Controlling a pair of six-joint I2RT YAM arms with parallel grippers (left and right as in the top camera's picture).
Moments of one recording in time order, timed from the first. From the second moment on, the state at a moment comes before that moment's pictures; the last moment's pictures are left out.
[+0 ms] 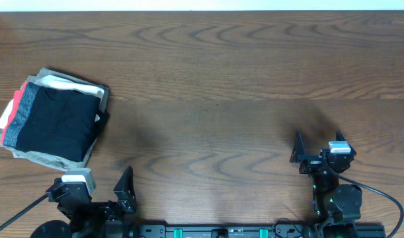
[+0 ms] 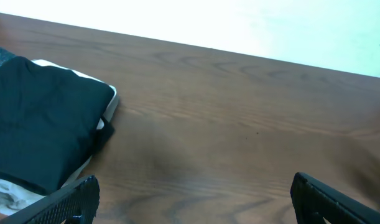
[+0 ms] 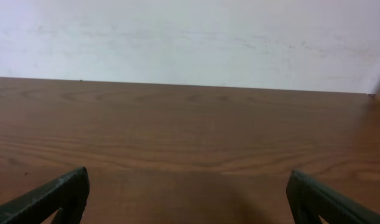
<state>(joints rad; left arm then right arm) -0.06 0.22 0.93 -1.11 0.07 -0.20 0.11 0.01 0.01 -0.06 0.10 0.01</state>
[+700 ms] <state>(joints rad) -0.06 0.22 0.86 -1.10 0.07 -0.20 0.11 0.01 0.01 -0.06 0.10 0.01</state>
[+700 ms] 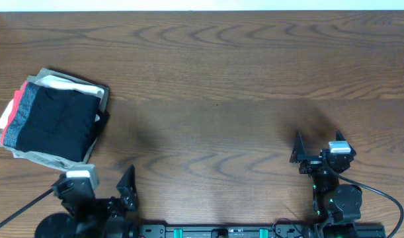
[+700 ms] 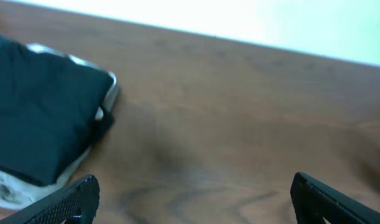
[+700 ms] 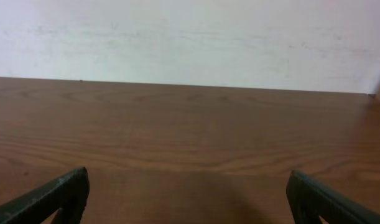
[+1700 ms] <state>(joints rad) -0.06 0.01 0.03 -0.13 -0.06 -0.14 0.11 0.01 0.01 -0.06 0.09 0.01</state>
